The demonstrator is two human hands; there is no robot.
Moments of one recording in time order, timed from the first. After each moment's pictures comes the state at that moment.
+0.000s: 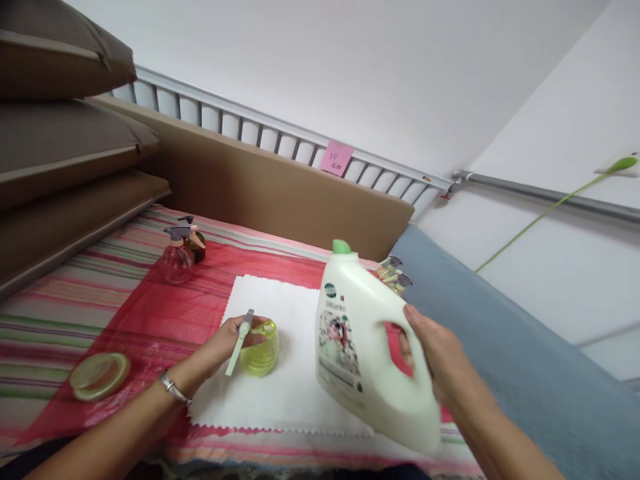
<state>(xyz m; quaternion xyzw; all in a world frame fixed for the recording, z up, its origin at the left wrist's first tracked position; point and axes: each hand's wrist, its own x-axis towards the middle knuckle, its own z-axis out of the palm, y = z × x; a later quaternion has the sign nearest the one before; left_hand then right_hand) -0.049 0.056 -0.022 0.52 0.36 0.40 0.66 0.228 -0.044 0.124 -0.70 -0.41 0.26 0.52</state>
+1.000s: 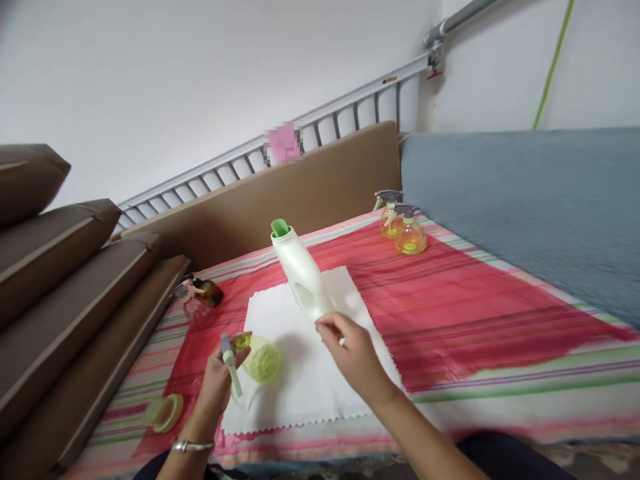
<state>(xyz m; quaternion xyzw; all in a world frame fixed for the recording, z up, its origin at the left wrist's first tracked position) -0.024 0.013 -0.002 0.53 0.54 0.48 0.44 0.235 -0.043 -0.002 -0.51 -0.50 0.34 0.61</state>
